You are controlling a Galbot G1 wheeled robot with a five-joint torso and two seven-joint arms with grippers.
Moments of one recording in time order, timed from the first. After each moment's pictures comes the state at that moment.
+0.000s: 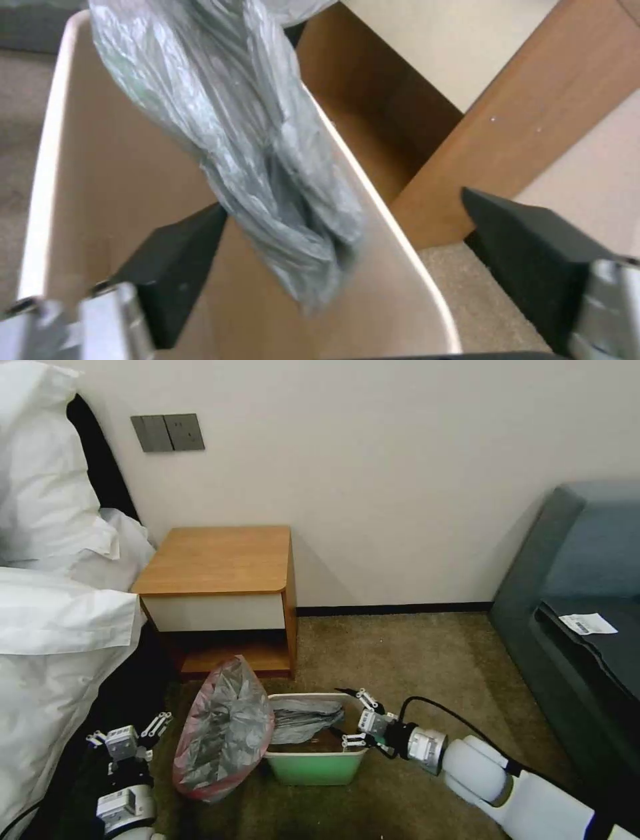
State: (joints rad) left arm 1.62 -1.54 -0.83 -1.84 -0.05 -0.35 -0.12; right arm -1.08 0.75 -0.15 1.82 0.04 0.17 -0.28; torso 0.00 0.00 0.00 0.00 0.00
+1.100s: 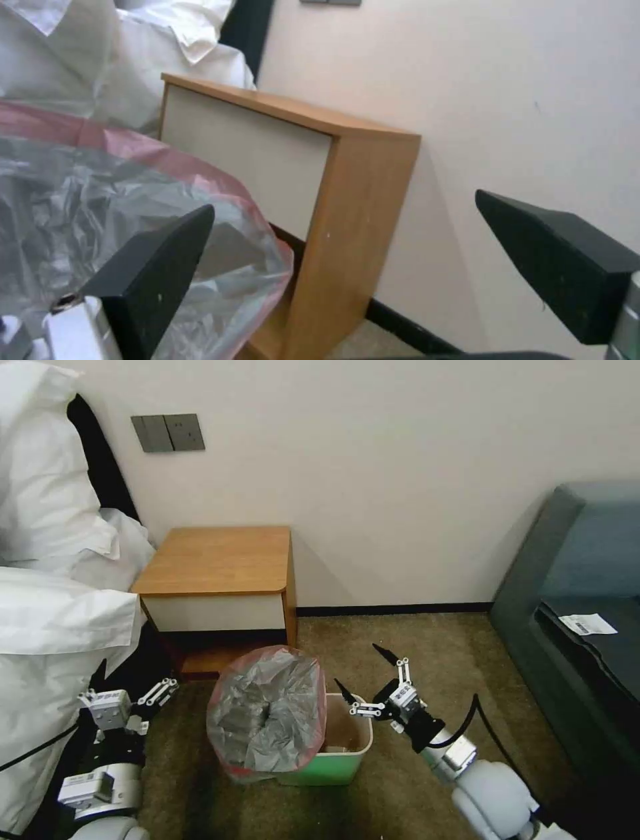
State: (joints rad) left arm 1.79 -1.41 -0.77 -2.38 -0.33 -0.05 -0.06; right arm -1.45 1.09 0.24 2.00 0.05 0.25 -0.18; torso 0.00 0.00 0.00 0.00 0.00
